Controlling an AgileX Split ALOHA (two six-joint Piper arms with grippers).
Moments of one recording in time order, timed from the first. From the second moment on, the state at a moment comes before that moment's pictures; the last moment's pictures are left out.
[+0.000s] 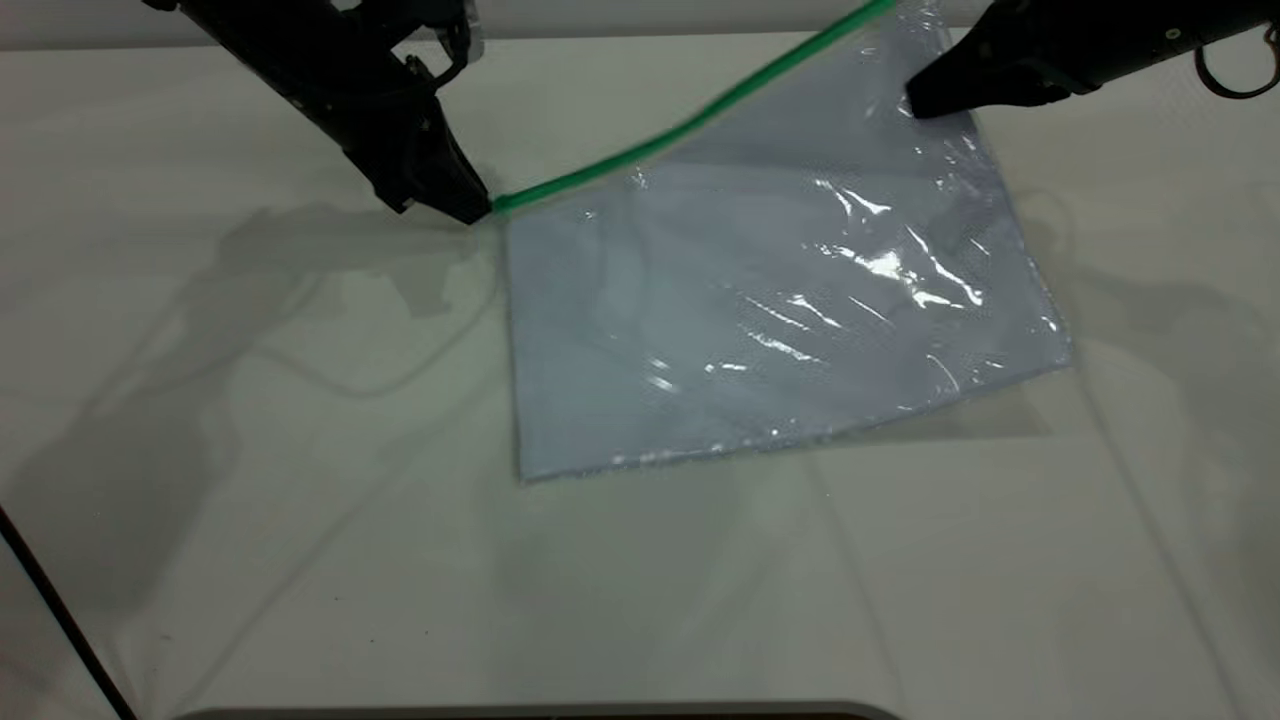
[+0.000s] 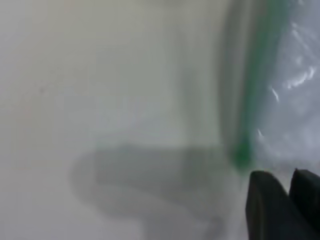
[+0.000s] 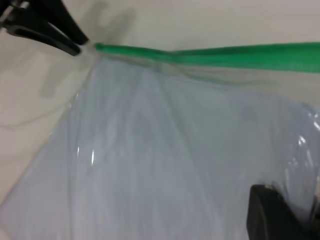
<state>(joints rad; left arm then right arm) -0.15 2.61 -1.82 -0.74 0.65 1.65 0.00 2.24 -1.20 1.54 0.66 -1.87</state>
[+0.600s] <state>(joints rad) -0.17 2.50 -1.82 -0.80 0.59 1.31 -0.01 2.24 -1.20 1.55 0.59 -1.78</state>
